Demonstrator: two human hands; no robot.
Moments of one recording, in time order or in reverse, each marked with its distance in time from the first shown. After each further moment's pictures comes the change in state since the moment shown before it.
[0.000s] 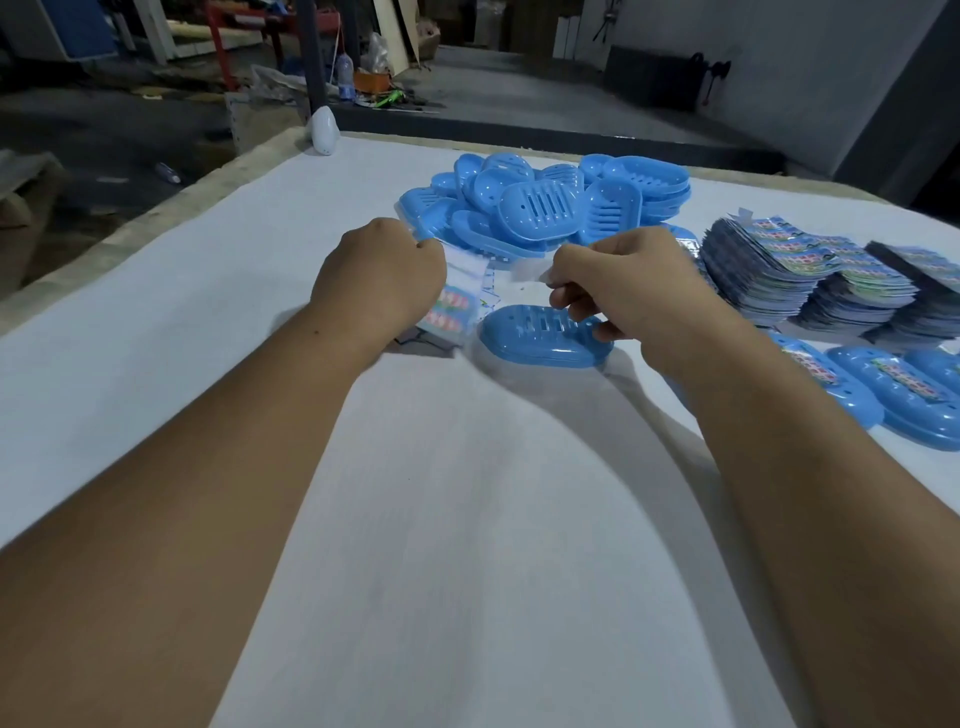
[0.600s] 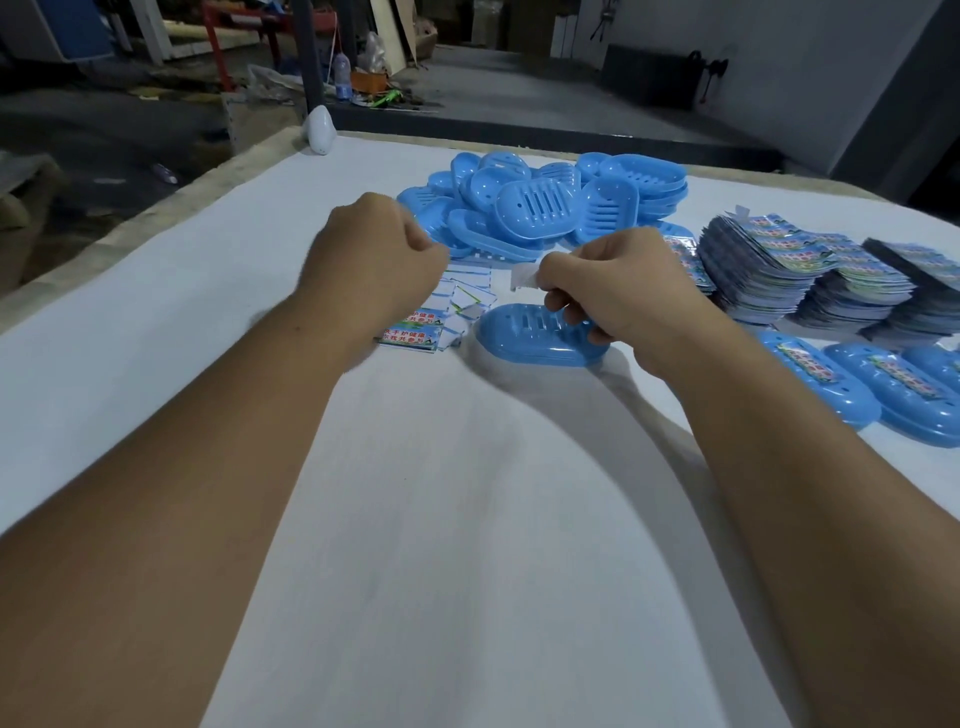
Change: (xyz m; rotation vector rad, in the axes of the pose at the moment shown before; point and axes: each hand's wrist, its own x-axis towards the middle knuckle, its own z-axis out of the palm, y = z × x) left_hand -0.003 -0.001 -0.006 -0.035 0.135 0.127; right_hand -0.001 0.001 0.005 -0.052 0.011 -0.024
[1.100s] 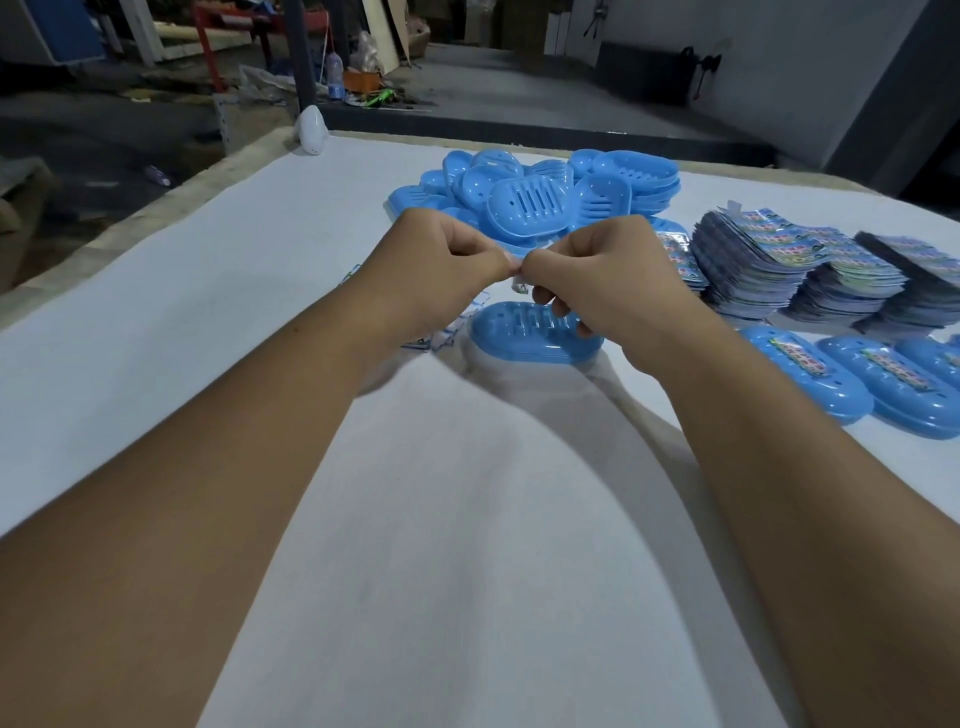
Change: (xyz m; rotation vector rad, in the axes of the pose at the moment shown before) left_hand -0.023 0.033 0.002 -0.484 -0.342 0.087; right_hand 0.003 0.001 0.001 -0.025 0.003 -0.109
